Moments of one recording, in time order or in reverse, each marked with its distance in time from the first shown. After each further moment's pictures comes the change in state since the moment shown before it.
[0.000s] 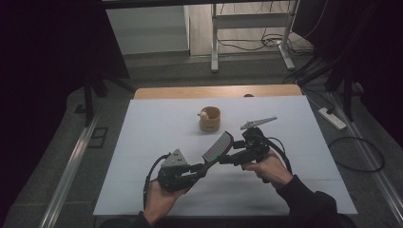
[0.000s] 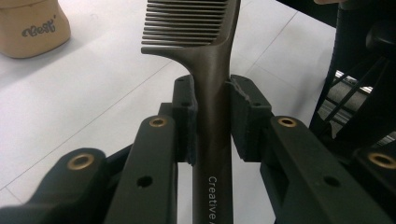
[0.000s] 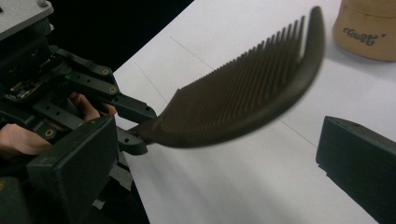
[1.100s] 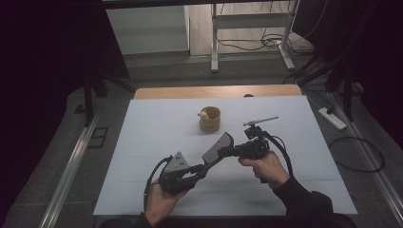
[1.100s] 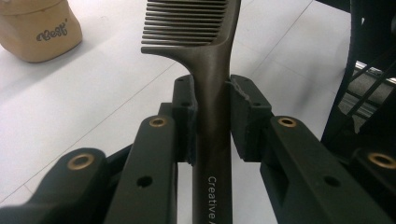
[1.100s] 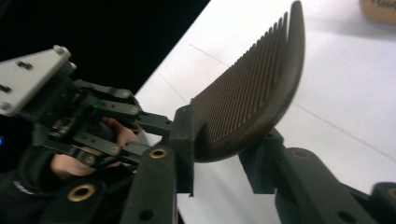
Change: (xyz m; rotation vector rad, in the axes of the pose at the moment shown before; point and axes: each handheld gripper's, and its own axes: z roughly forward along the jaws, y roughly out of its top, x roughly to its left) left arm -0.005 -0.005 0.004 0.008 0.061 0.052; right arm -0.015 -0.001 0.002 -0.009 0.134 0.197
